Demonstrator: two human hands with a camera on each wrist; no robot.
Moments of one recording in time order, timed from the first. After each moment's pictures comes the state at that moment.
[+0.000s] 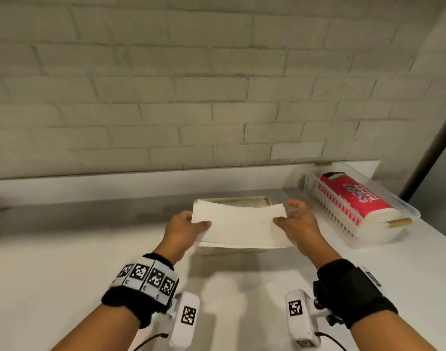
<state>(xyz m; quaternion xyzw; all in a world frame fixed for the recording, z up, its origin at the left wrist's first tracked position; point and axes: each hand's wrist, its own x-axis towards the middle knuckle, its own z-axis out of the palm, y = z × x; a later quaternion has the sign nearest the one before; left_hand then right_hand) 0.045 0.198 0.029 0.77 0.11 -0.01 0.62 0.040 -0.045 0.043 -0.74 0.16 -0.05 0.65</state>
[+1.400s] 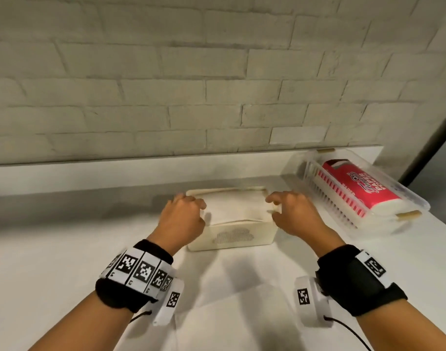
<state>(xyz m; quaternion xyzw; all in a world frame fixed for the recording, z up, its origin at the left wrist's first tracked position) 0.072 0.190 0.042 0.99 -0.11 0.04 0.04 0.076 -0.048 0.046 -0.99 -0.05 -0.06 0.11</state>
